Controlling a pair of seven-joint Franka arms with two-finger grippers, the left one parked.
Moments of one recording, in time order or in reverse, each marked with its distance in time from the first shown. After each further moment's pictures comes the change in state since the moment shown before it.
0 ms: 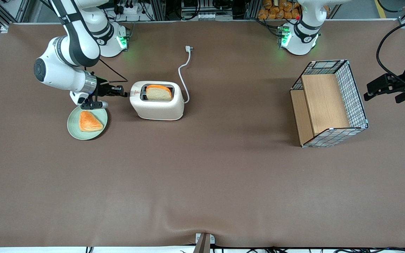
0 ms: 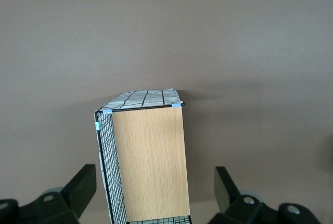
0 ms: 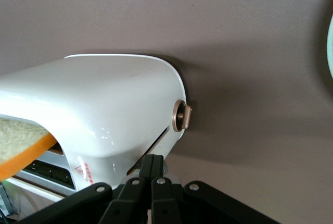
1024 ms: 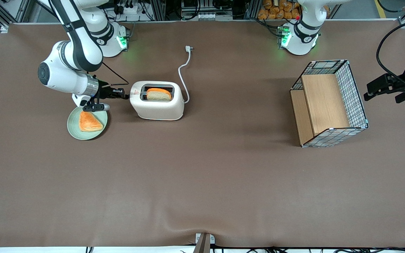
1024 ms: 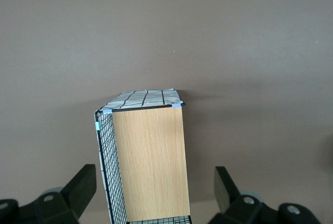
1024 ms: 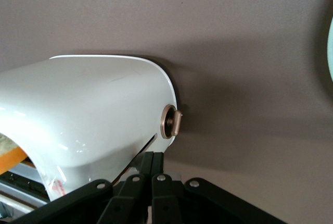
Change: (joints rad) arm 0.002 0.049 0.000 -0.014 0.024 0.057 -0.030
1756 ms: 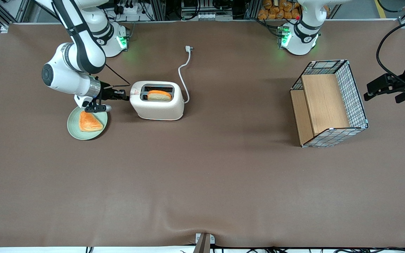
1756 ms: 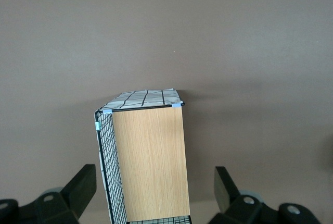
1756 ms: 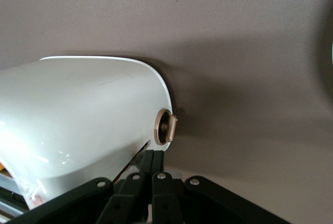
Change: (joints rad) arm 0.011 0.030 0.000 -0.008 0.020 0.042 -0.023
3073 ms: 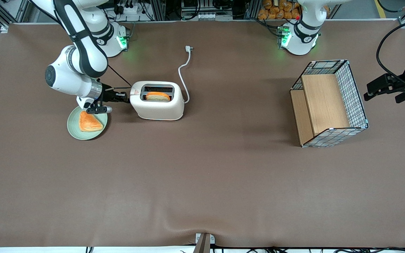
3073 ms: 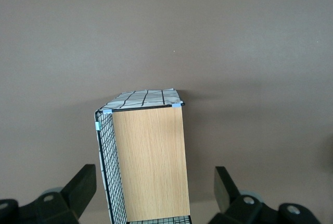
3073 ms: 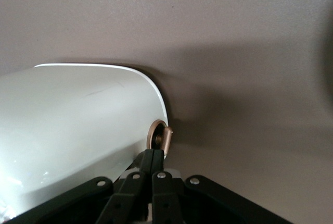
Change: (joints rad) arm 0.023 0.036 -0.014 -0.018 0.079 0.070 -0.080
